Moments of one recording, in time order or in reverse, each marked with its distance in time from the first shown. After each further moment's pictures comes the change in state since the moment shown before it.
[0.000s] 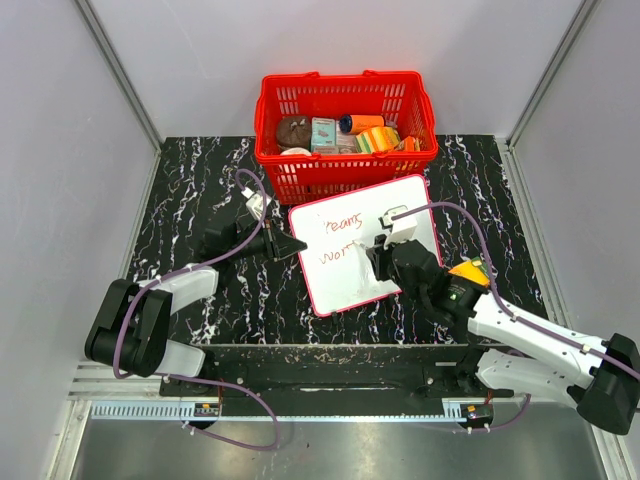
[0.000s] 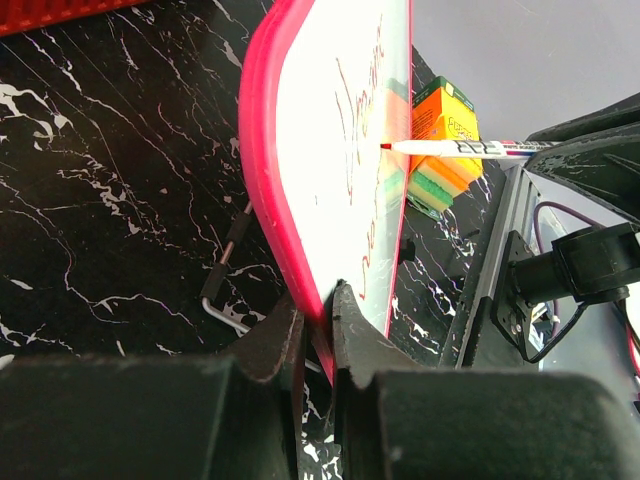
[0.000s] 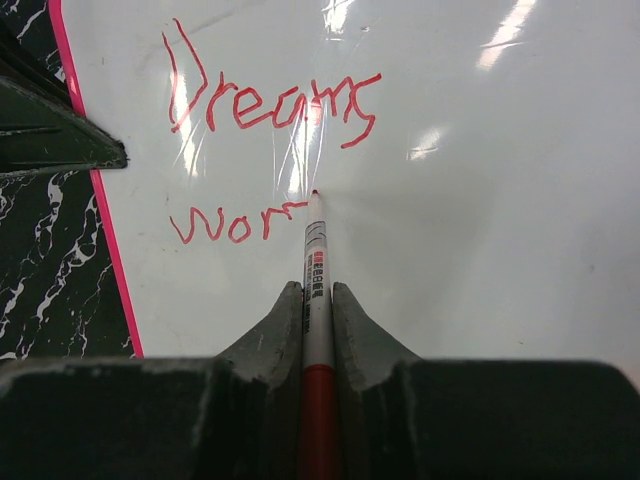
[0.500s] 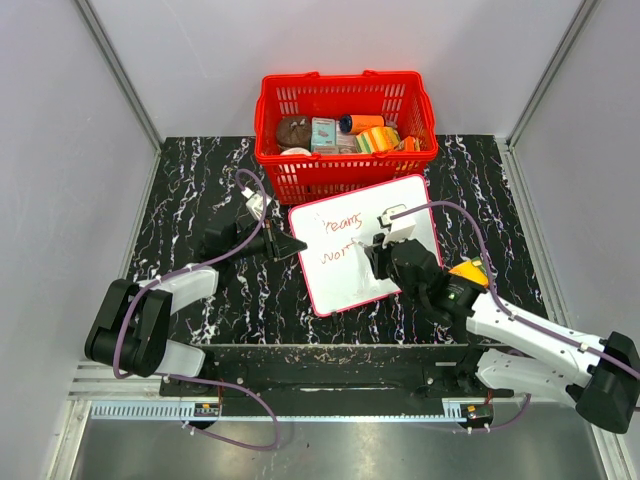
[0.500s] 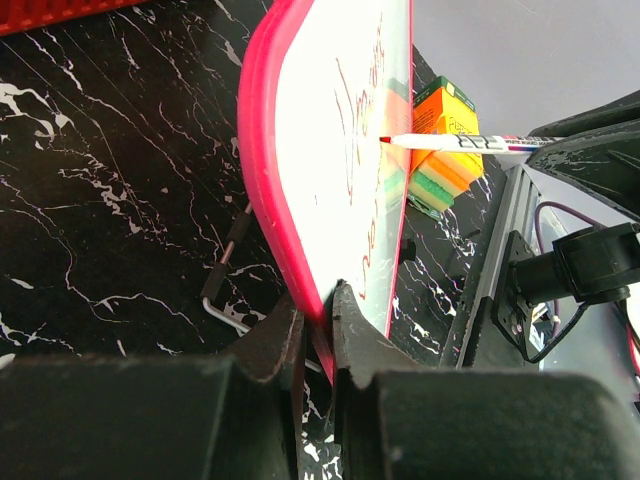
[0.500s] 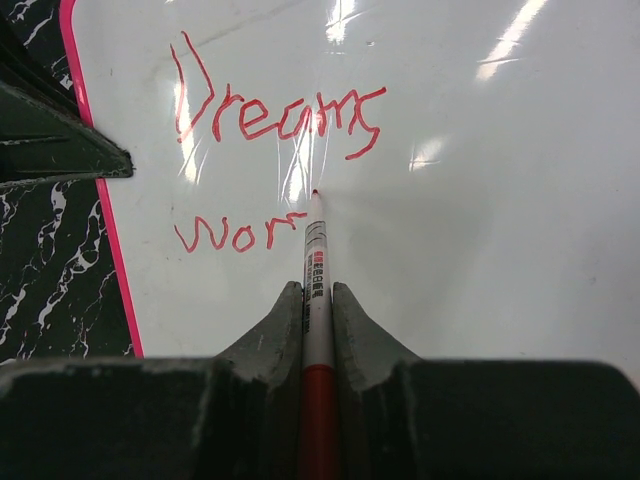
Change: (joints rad) left arm 0.000 0.000 0.000 0.000 0.000 0.001; right arm -0.001 0.009 0.000 0.031 -0.002 -0.015
